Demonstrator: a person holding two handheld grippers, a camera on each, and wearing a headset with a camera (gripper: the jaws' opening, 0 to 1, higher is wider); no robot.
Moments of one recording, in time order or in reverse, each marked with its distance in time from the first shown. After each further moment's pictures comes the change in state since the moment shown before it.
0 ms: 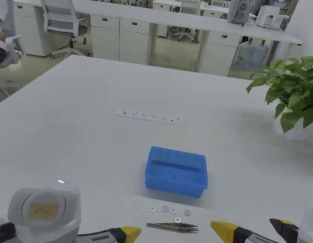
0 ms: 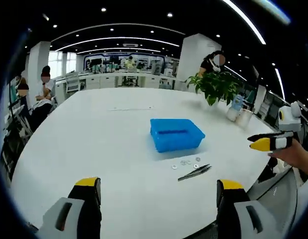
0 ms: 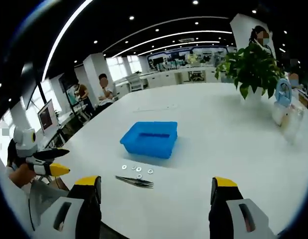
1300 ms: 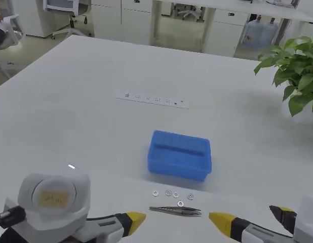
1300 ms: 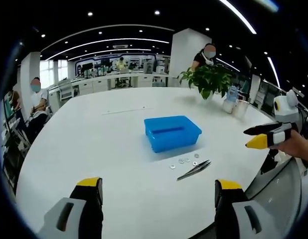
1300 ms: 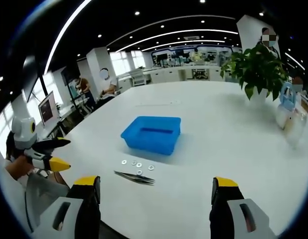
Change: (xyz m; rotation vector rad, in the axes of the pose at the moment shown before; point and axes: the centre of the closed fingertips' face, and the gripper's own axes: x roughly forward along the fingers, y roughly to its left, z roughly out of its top) left arm 0.010 -0.008 -0.009 0.046 0.068 -0.033; right arm 0.007 0.003 -0.004 -0.011 0.022 0.011
